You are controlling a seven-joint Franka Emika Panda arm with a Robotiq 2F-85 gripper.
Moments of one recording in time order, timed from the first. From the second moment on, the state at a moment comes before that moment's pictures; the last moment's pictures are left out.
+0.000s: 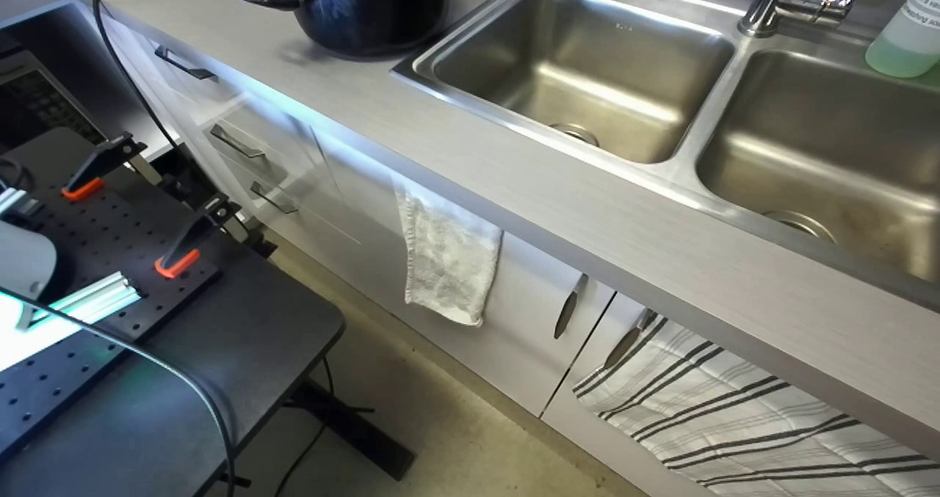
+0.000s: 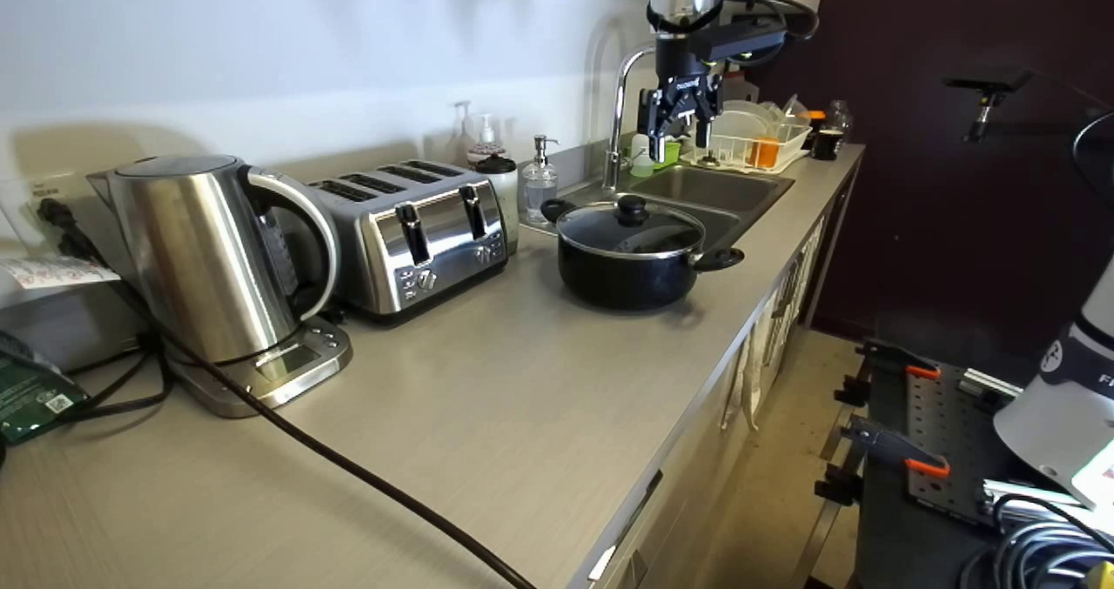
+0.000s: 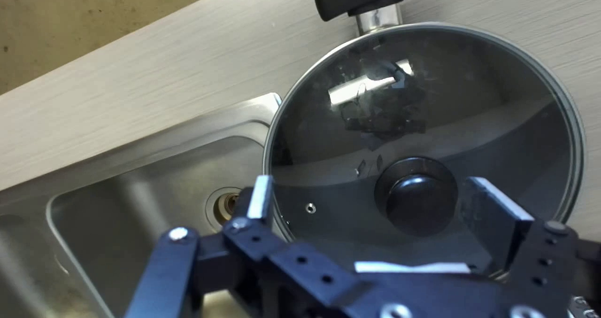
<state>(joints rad) -0.11 -0.03 0.05 -2.13 -0.18 2.08 0.46</state>
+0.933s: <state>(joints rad) -0.07 0.17 0.01 -2.01 -0.18 2.06 0.15</state>
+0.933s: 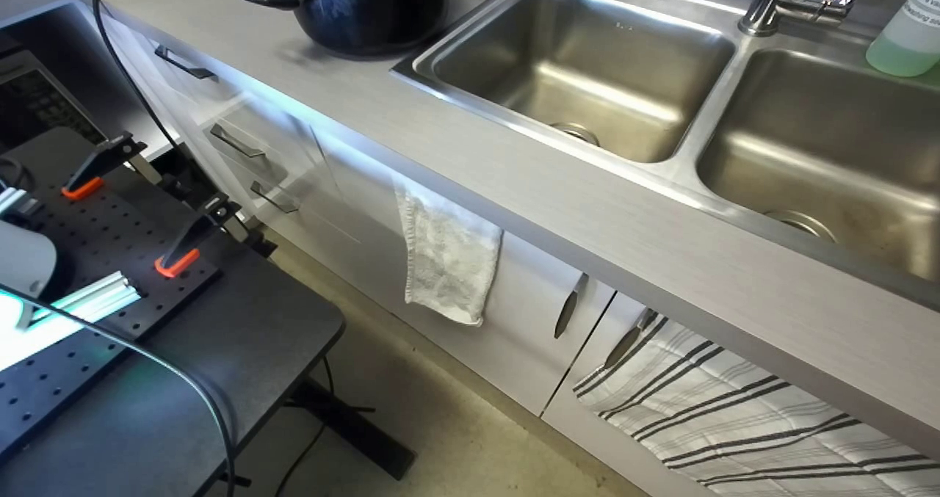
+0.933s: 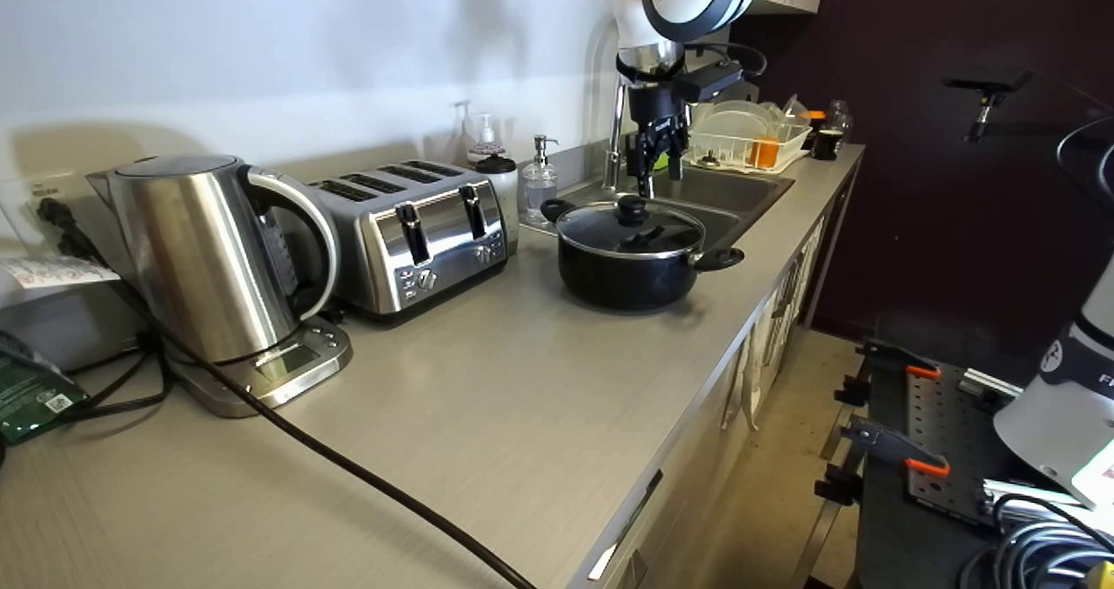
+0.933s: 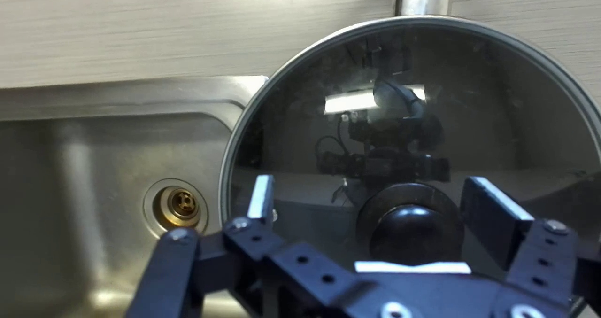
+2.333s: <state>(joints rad) -0.04 0.23 0.01 -1.99 -0.19 2.18 -0.03</state>
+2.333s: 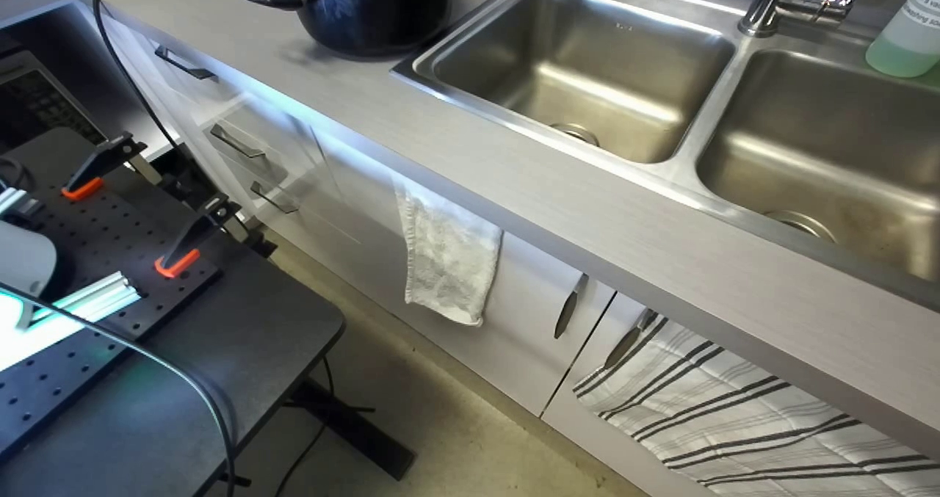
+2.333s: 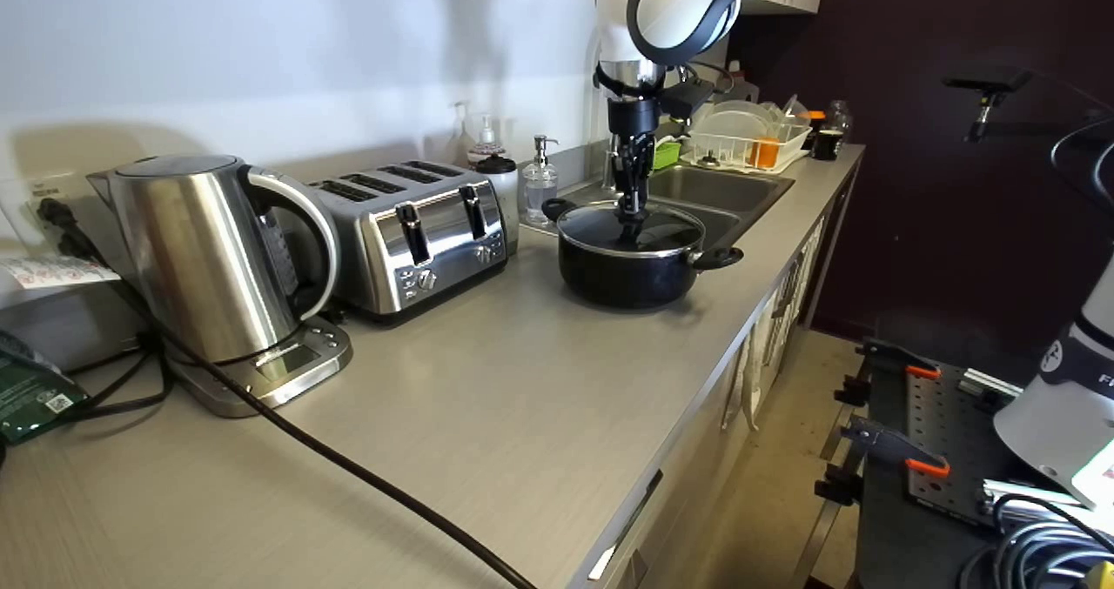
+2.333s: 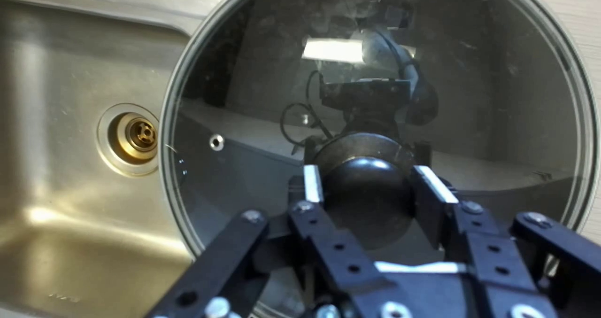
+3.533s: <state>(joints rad) -0.05 0.11 0.01 -2.09 -0.18 2.22 -0.08</state>
